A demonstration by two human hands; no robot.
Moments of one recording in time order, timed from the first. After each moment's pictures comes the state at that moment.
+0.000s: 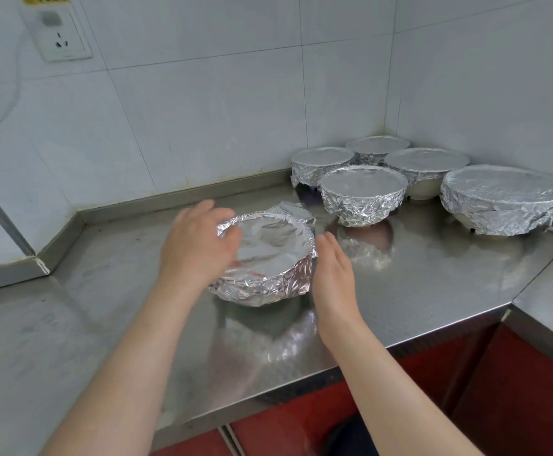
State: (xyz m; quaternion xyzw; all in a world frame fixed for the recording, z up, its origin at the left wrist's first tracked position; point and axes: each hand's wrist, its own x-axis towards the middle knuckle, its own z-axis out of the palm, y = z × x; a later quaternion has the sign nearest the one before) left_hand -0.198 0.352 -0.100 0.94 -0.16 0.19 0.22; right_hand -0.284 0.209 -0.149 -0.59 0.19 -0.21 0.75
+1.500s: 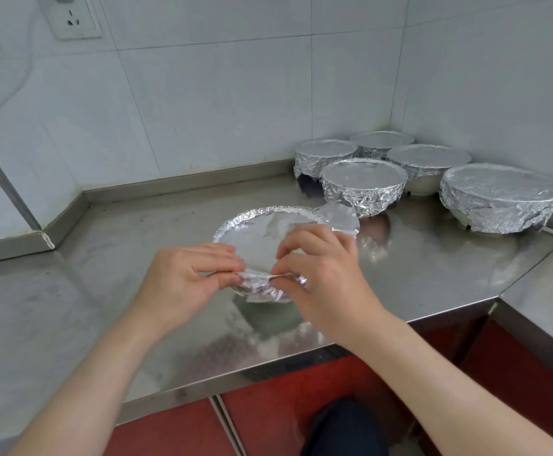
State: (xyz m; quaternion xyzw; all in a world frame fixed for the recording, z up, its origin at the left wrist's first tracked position) left_hand -0.250 0.394 -0.136 0.83 -0.35 0.17 0.40; right_hand -0.311 0.191 -0.153 -0.88 -0.16 -0.39 0.21
